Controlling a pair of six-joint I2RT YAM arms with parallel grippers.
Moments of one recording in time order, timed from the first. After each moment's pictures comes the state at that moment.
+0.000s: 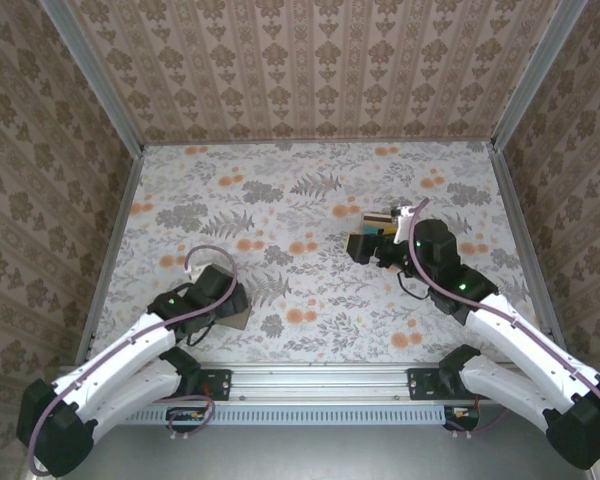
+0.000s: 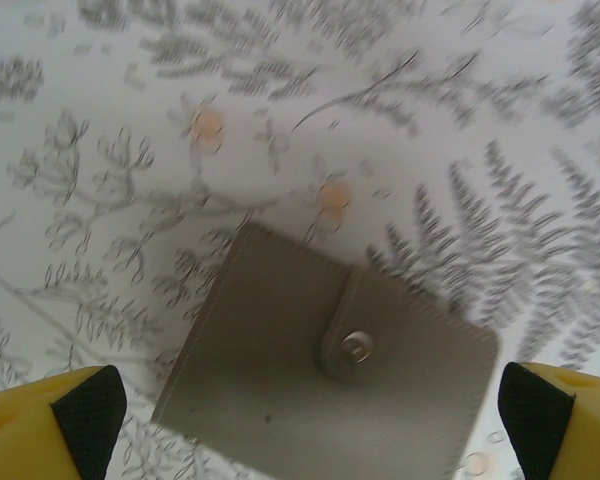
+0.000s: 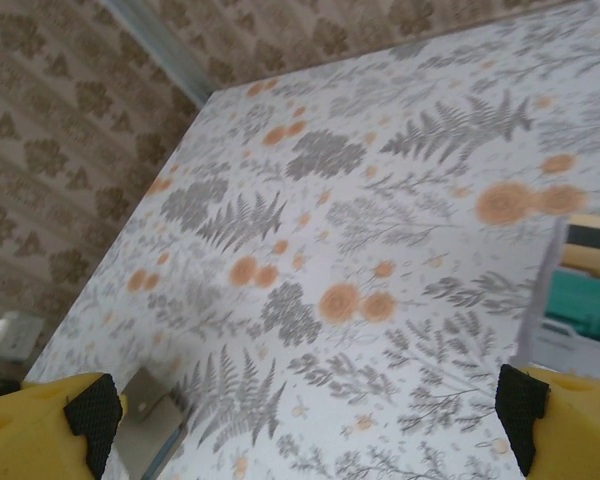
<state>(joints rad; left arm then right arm) -0.69 0.79 0.47 -0.80 -0.31 -0.82 0.53 0.89 0.69 -0.18 -0.13 0.50</state>
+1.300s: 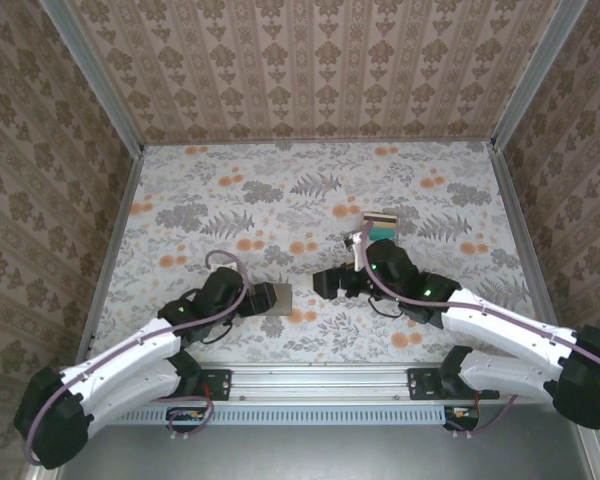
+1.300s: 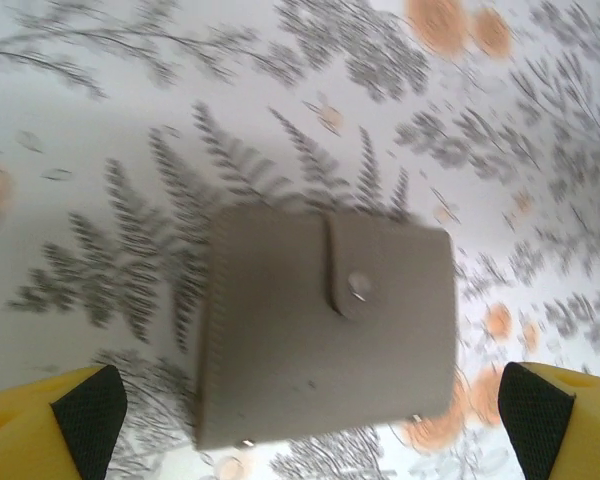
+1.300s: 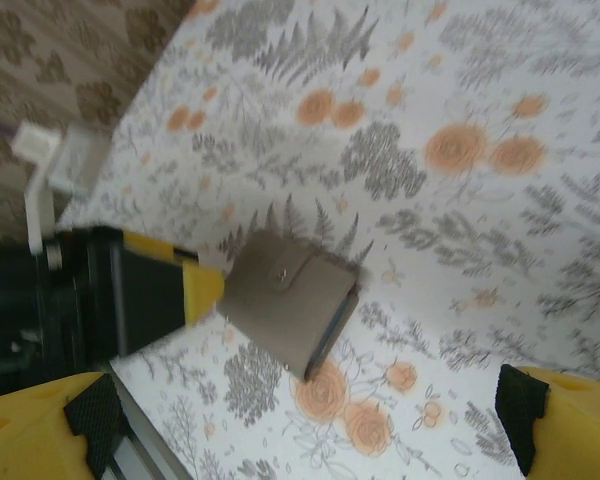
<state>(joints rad) -0.72 0.82 0.37 -0.39 -0.04 -0.85 0.85 1.07 0.67 -0.17 -0.07 0.57</state>
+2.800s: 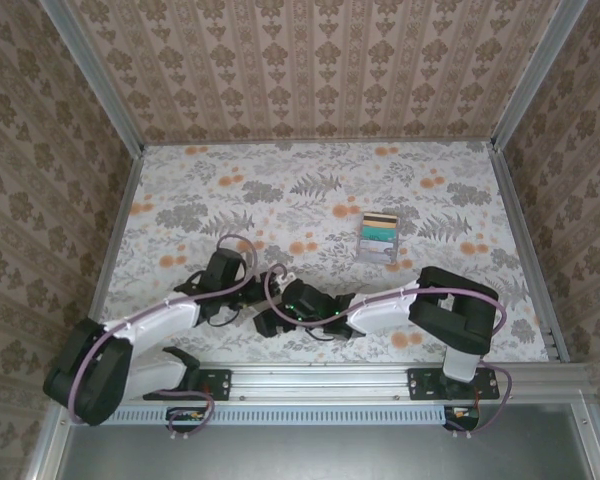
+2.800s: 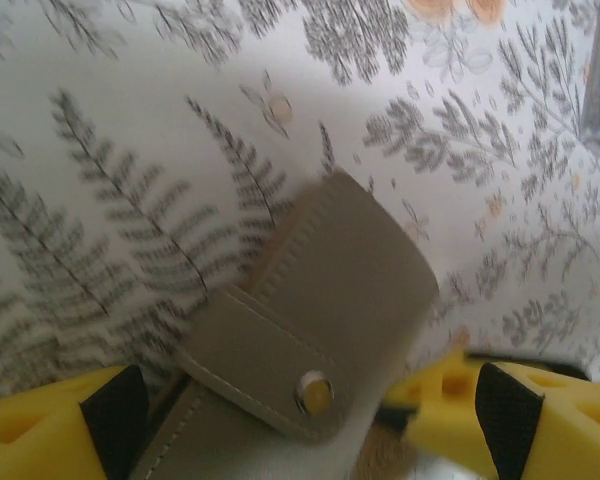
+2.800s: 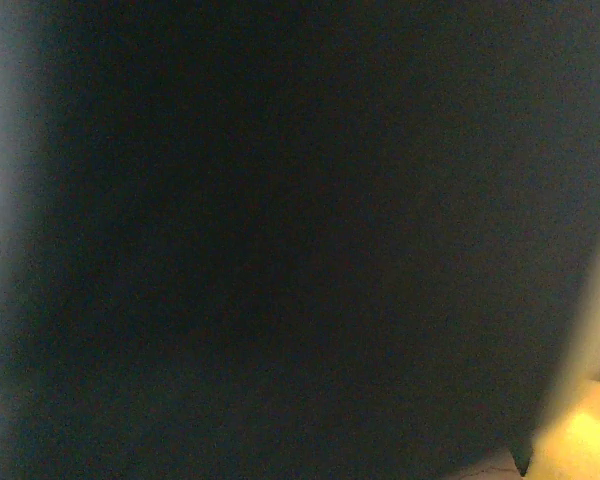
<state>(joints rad) -0.60 1.13 0.38 -0.13 0.29 -0.80 1.11 1.78 0.80 0.28 0.06 0.63</state>
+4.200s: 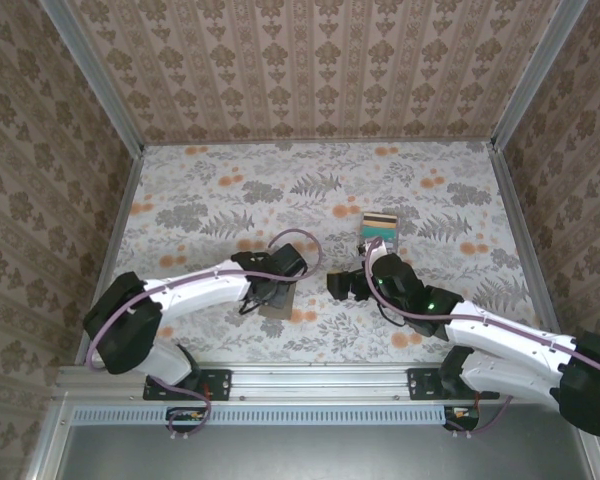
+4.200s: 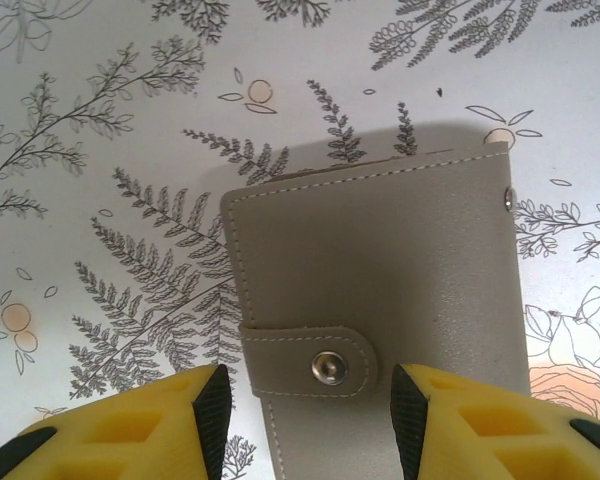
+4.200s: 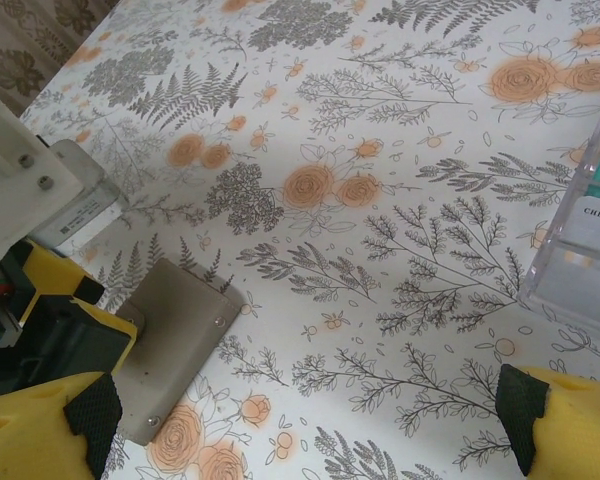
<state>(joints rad) -0.96 1.49 0.88 -0.75 -0.27 -0.54 0.82 0.98 0.51 -0.07 0.18 0.49</state>
